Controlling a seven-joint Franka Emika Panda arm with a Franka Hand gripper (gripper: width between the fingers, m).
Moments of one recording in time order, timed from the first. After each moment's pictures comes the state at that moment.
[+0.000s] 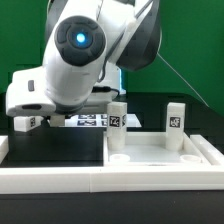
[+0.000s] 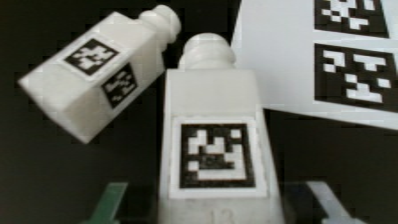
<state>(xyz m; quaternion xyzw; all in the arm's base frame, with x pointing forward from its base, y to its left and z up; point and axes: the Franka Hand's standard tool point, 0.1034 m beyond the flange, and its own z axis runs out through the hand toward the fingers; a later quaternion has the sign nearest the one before) 0.426 -0.120 0.043 0.89 0.08 -0.45 0.06</state>
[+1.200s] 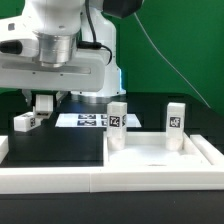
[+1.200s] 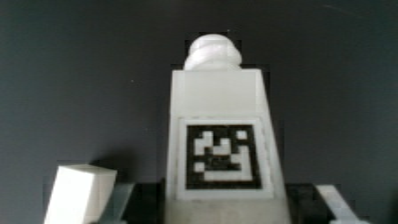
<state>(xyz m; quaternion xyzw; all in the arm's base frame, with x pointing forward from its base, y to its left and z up) 0.499 -0.138 0.081 0.98 0.09 -0.19 0.06</state>
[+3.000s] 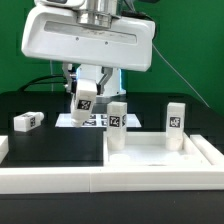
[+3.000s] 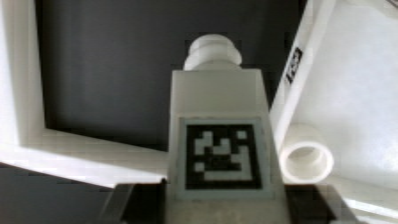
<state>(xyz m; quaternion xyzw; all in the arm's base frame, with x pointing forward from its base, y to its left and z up) 0.577 -0.056 0.124 0.99 0.07 0.06 0.06</state>
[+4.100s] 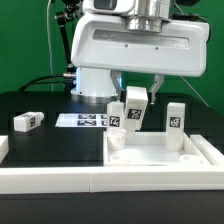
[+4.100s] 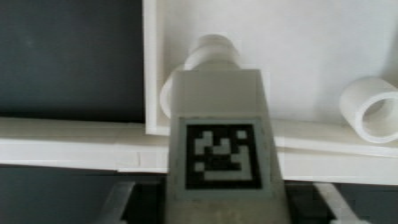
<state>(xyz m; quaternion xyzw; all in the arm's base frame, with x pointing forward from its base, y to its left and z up) 0.608 0.018 0.116 1.00 0.01 0.07 0.04</state>
